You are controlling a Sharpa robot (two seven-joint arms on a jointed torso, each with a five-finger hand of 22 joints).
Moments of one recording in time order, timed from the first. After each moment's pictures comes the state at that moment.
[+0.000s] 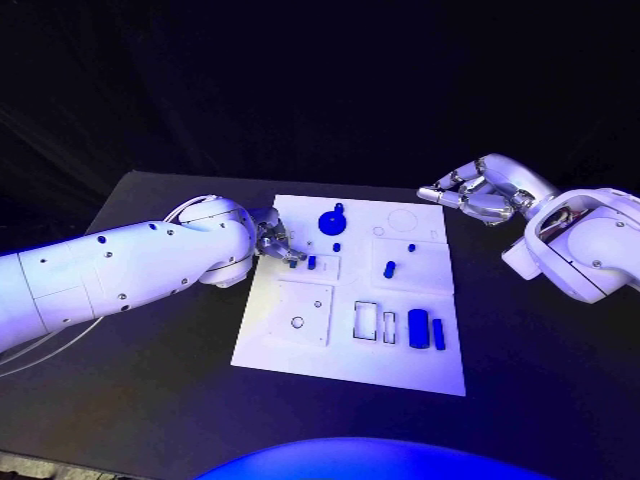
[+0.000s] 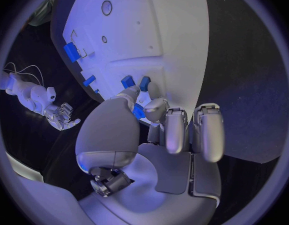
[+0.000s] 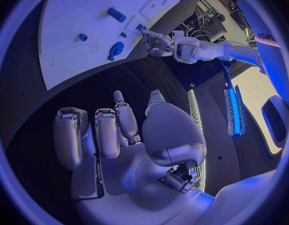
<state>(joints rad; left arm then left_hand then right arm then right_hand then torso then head) 1.19 -0.75 -0.01 1.45 -1.24 -0.04 -0.62 1.07 -0.14 0.21 0.29 0.30 1.07 -0.01 0.58 0.71 1.39 -0.08 1.11 0.94 1.47 -0.12 1.41 1.31 0.05 1.47 -0.01 1.48 1.31 1.34 -0.97 -0.11 1.65 -1.01 -0.41 -0.02 1.06 0.07 -0.21 0.29 0.20 0.95 0.15 0.16 0.10 1.38 0.06 1.30 1.31 1.47 -0.01 1.43 1.31 0.01 1.46 0.11 1.44 1.31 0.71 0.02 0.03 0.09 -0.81</state>
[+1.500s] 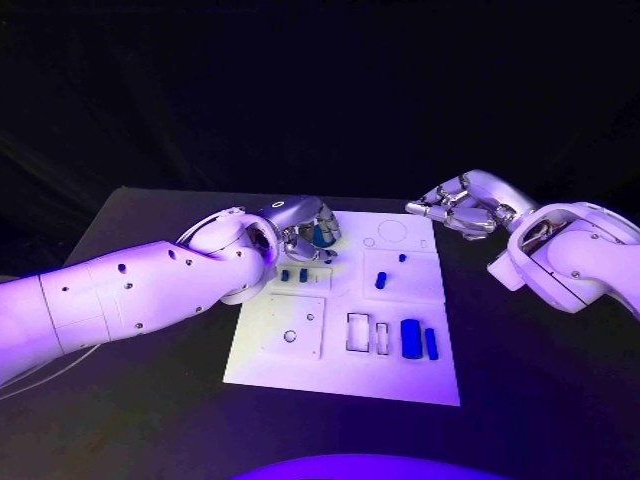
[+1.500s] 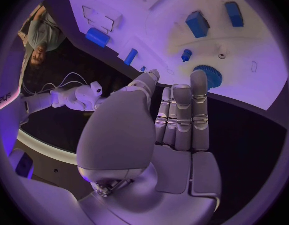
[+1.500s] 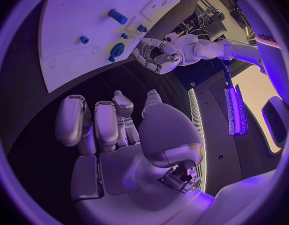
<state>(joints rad) 1.18 -0.67 -0.01 1.43 -1.45 -0.32 -0.10 1.46 -0.23 0.25 0.21 0.30 0.94 0.12 0.23 0.32 0.94 0.08 0.46 0.26 1.29 0.00 0.94 0.87 0.17 1.14 0.10 0.89 0.73 1.32 -0.96 -0.11 1.64 -1.01 -0.42 -0.01 1.12 0.10 -0.25 0.29 0.25 0.95 0.15 0.17 0.10 1.25 0.06 1.06 1.13 1.46 -0.01 1.23 1.15 0.07 1.39 0.09 1.21 1.31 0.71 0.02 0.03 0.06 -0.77</state>
